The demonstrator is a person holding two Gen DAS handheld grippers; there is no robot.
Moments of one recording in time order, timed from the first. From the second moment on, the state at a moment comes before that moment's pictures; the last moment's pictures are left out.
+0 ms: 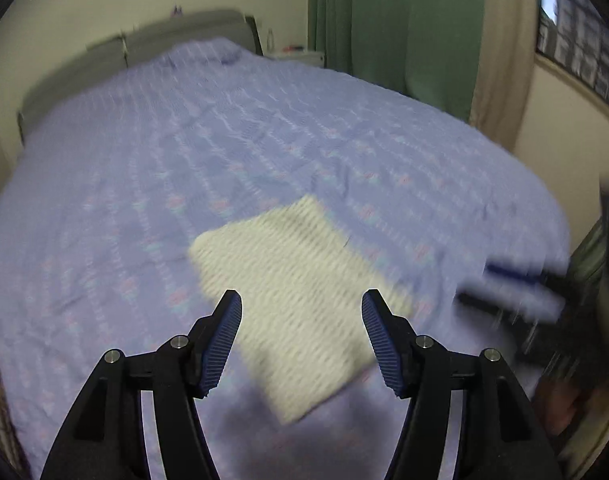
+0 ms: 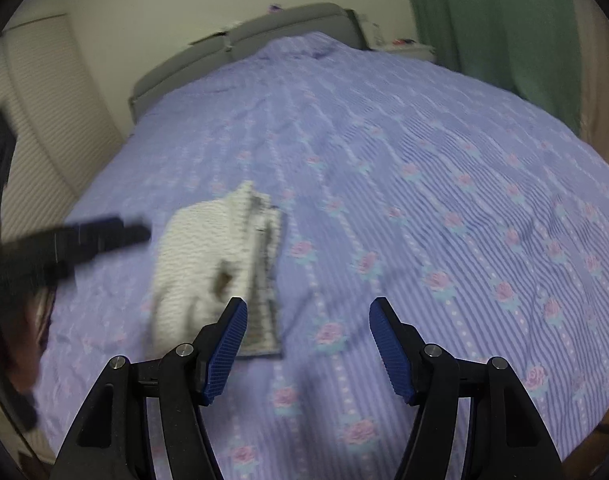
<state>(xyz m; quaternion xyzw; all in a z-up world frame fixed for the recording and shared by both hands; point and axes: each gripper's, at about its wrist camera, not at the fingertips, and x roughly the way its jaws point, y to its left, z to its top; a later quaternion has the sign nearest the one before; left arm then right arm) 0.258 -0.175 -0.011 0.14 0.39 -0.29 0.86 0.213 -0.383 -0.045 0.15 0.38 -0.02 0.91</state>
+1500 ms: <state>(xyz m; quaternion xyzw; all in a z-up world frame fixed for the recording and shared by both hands) 0.232 -0.115 -0.110 0.04 0.46 -0.24 0.85 0.276 -0.323 -0.070 0.14 0.43 0.04 0.89</state>
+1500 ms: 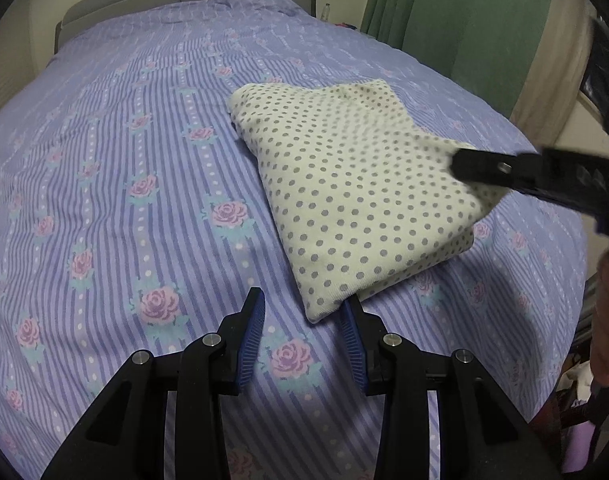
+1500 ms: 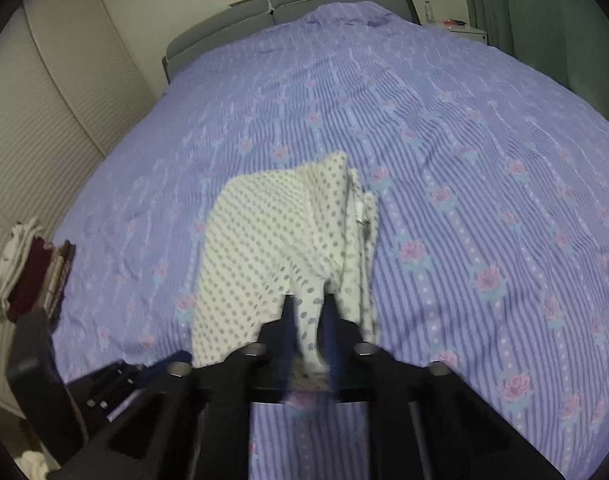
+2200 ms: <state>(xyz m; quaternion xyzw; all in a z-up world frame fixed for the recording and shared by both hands) 0.209 -0.112 -0.074 0.05 0.43 -0.28 0.86 0.238 -0.357 -0.058 0.12 0.40 -0.01 0.91</state>
